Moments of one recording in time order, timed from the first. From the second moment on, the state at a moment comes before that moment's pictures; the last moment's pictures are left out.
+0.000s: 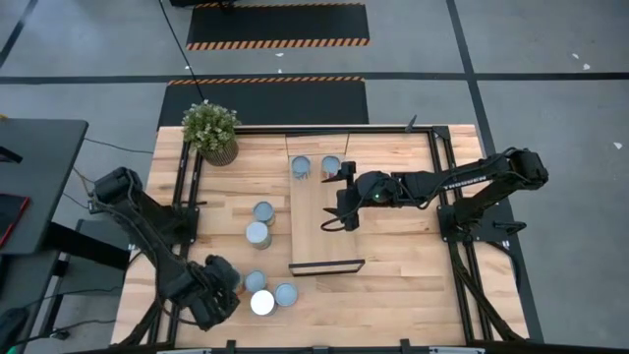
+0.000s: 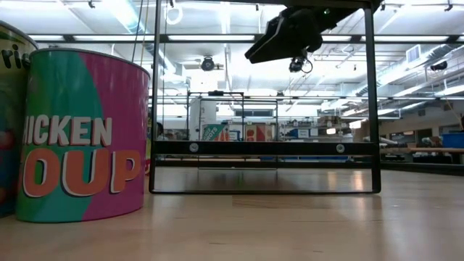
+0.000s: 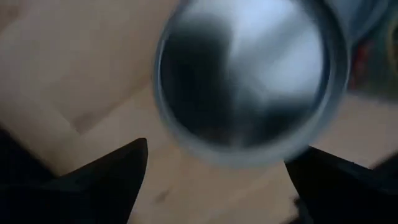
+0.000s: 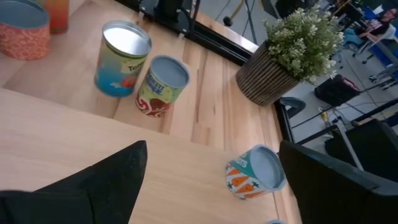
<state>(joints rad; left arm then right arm) -0.95 1.54 1.02 -0.95 -0.13 -1.87 0.05 1.42 0.95 0.00 0.26 -0.45</state>
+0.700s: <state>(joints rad) -0.92 1.60 1.02 -0.92 -0.34 -1.86 0.07 1.42 0.95 -0.02 0.26 -0.44</state>
